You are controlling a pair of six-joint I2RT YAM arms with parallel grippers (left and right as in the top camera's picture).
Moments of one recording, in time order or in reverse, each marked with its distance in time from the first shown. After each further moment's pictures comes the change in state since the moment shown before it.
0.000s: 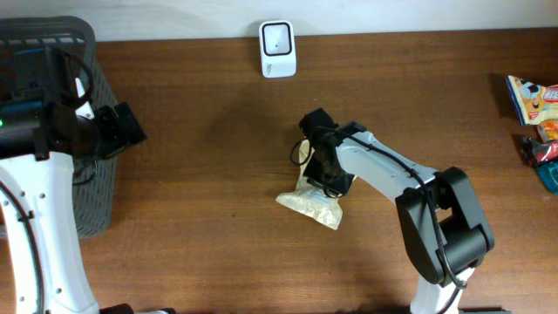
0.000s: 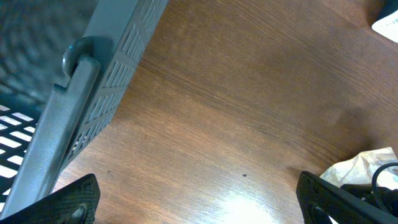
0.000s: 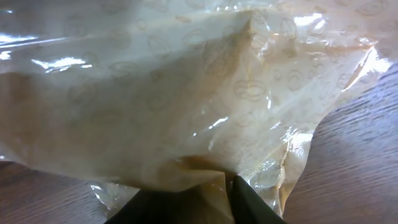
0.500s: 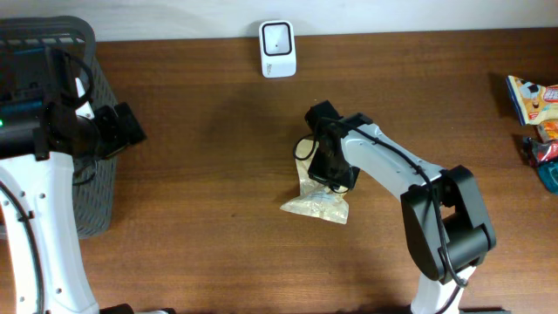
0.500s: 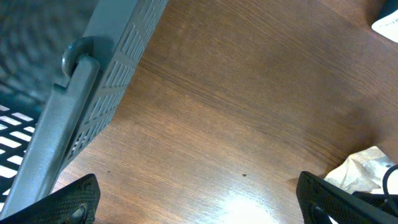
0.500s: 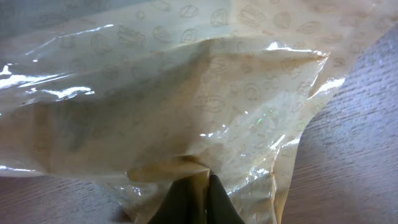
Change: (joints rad) left arm 0.000 0.000 0.000 0.000 0.000 0.000; right arm -0.034 0.006 0.065 -0.094 -0.007 -0.109
